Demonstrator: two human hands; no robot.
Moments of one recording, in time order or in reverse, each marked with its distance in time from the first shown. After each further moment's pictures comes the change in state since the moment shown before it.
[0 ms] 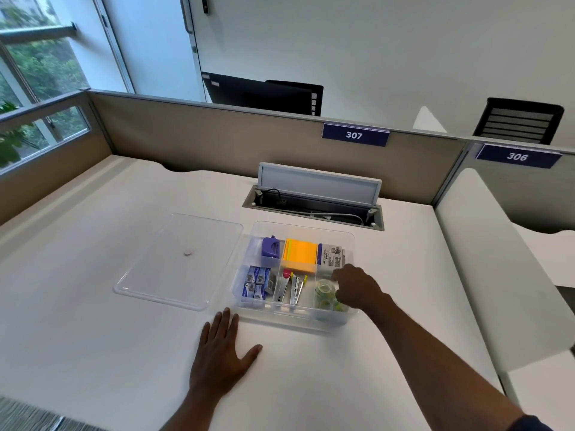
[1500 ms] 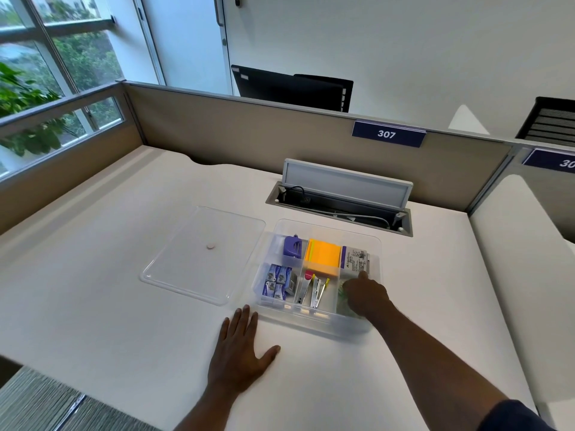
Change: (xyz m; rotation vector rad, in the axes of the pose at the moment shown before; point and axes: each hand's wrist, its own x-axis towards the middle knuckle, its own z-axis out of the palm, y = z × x) left_hand -0.001 -0.001 0.002 -0.013 0.011 -0.001; right_hand 0.029 -0.019 0.029 -0.180 -0.067 0.036
